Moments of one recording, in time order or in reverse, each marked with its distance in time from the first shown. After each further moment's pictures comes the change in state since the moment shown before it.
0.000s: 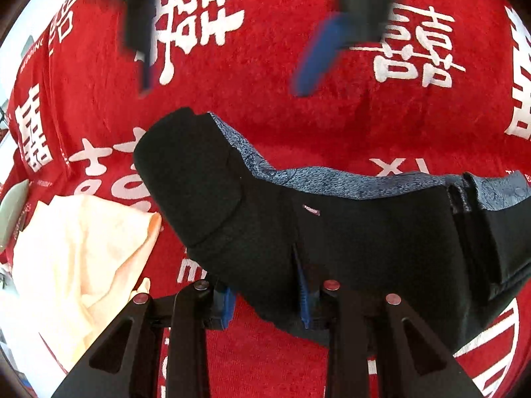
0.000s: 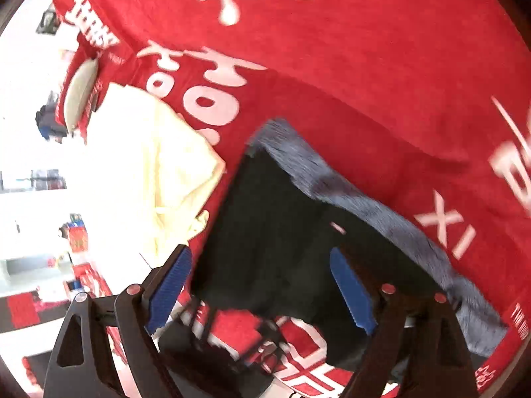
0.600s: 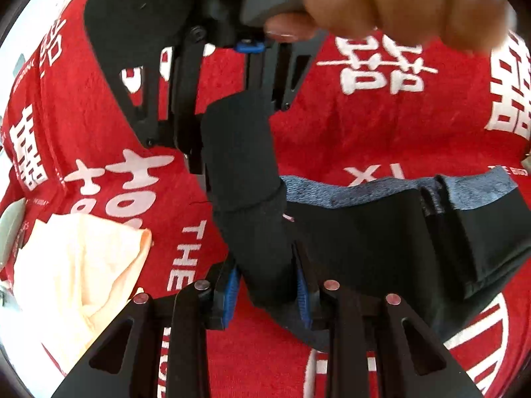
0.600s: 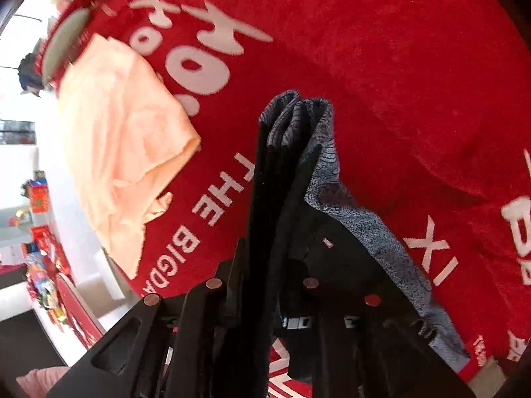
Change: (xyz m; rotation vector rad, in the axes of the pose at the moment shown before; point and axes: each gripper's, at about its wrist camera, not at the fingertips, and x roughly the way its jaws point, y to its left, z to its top) left arm -0.027 -0.020 0.000 0.058 -0.054 -0.041; right arm 0.040 0.005 -0.011 -0.142 0.056 -0.128
